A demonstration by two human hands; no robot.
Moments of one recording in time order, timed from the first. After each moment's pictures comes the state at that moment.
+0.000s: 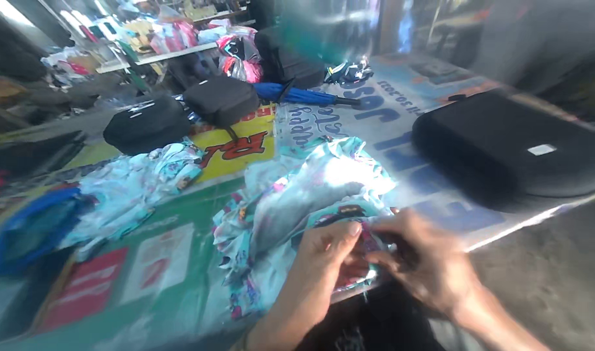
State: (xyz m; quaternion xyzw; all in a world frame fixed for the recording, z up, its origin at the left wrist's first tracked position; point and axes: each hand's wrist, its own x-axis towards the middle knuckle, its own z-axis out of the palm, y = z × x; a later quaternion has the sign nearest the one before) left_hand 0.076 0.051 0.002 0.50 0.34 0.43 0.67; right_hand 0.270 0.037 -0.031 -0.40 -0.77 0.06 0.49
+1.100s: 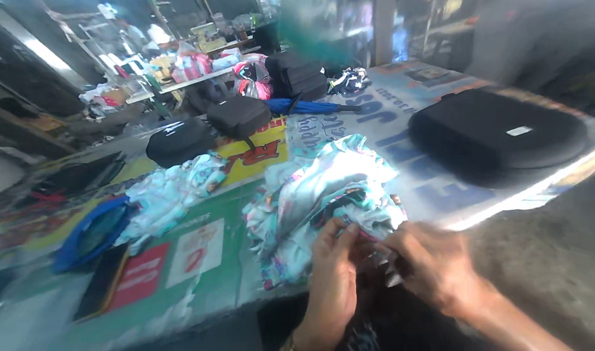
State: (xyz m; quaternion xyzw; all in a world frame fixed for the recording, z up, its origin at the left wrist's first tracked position) left_hand 0.083 0.007 -0.017 0.35 0.32 0.58 0.67; right_hand 0.247 -0.003 -0.034 -0.40 -0.78 -0.18 0.44
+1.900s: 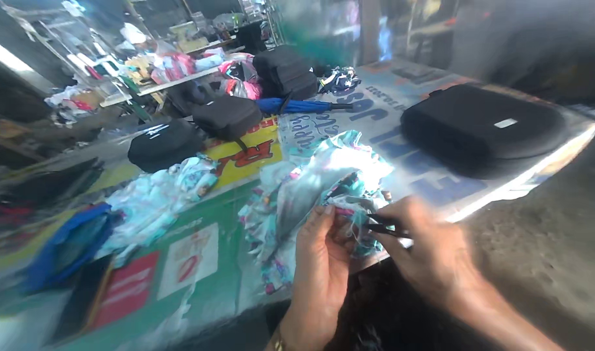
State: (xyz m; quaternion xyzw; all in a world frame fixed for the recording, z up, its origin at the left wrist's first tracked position) left_hand 0.067 0.023 0.003 0.24 0.31 0.59 0.70; right_hand 0.223 -0.009 -0.016 -0.53 -0.72 -0.07 0.45
